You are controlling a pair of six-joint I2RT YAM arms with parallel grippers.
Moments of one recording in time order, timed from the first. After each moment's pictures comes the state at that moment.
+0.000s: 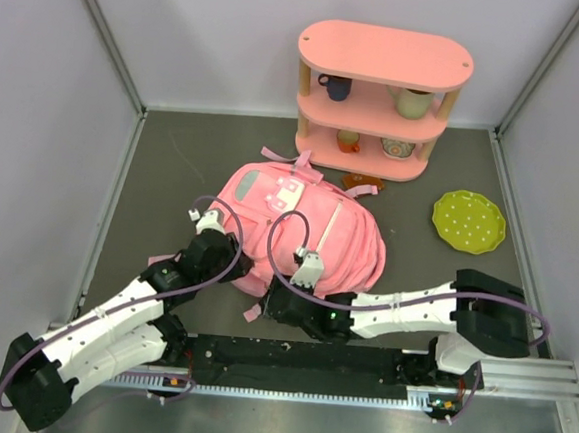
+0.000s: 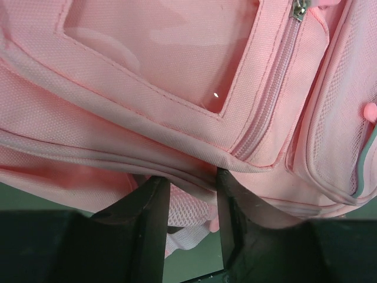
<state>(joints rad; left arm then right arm) -0.68 0.77 0.47 -0.41 -0.18 -0.86 1.46 1.56 0.86 -0.12 0.57 1.26</state>
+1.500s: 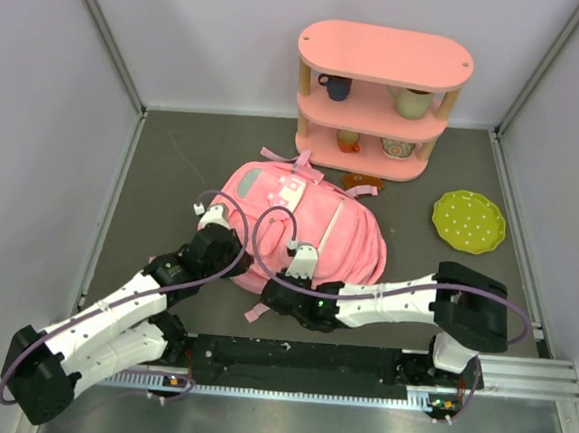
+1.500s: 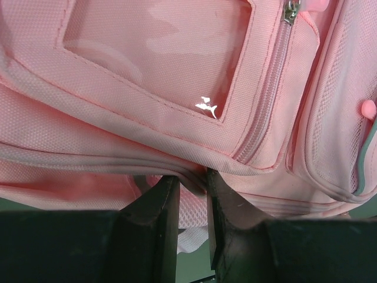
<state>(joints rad) -0.67 0.83 0.52 -0.40 -0.19 -0.82 1.38 1.68 0.95 -0.21 0.58 1.15</state>
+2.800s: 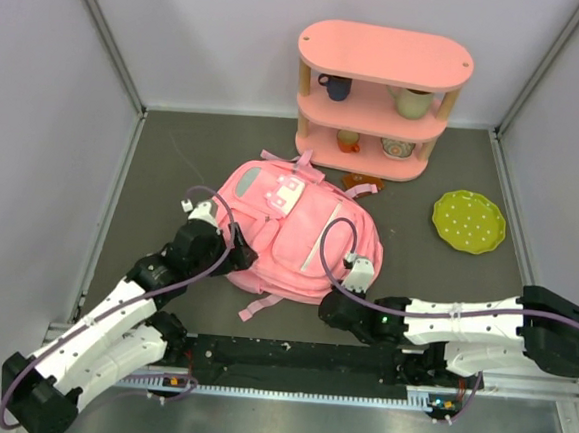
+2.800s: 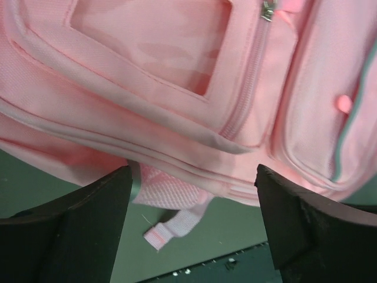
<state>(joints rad) -0.57 0.75 0.55 -0.50 -0.09 -0.74 1.37 1.21 0.55 -0.32 0.59 1.22</state>
